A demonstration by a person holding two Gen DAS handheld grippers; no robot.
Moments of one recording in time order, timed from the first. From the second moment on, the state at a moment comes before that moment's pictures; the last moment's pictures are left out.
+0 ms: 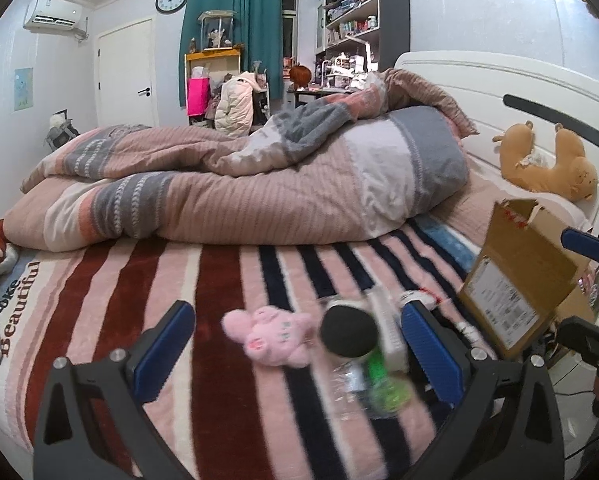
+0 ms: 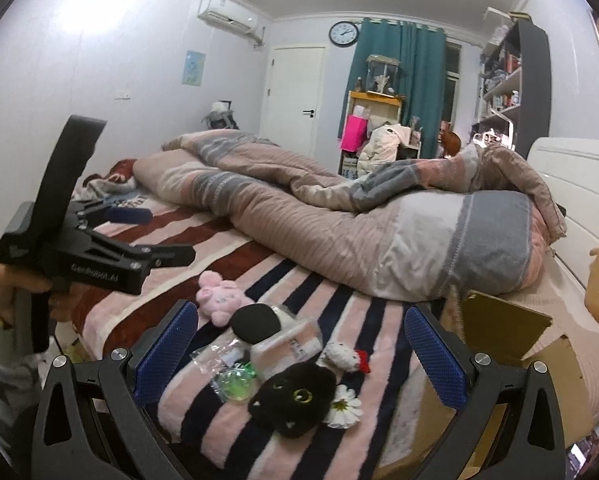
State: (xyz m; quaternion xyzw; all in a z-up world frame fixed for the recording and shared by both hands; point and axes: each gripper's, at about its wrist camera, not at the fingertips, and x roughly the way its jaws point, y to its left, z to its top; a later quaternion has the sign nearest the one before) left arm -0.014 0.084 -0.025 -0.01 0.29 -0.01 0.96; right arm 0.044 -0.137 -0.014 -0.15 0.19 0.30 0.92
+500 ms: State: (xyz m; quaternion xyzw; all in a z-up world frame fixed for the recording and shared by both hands) left arm -0.003 0.105 -0.072 0.00 0.32 -0.03 0.95; right arm 0.102 -0.118 -0.125 -0.15 0.40 0.26 0.87
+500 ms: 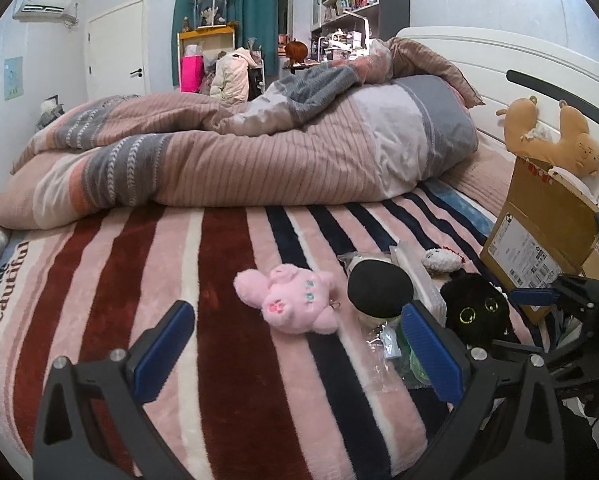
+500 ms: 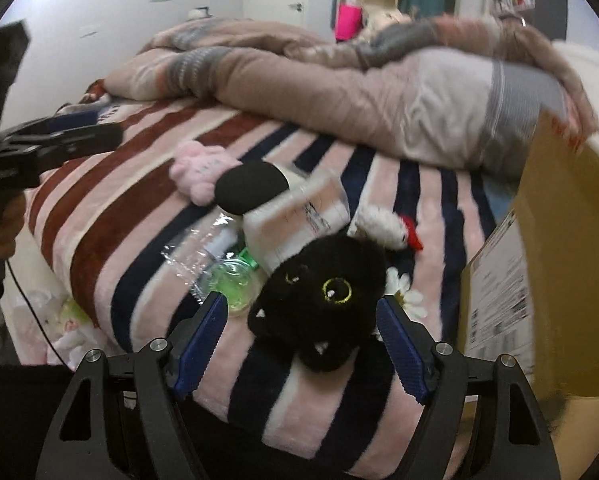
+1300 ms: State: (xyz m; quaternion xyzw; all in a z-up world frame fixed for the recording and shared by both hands) left arm 0.002 0.086 -0.073 0.00 0.33 -0.08 0.94; right arm 0.127 -0.109 -0.140 -0.16 0.43 0.22 0.86
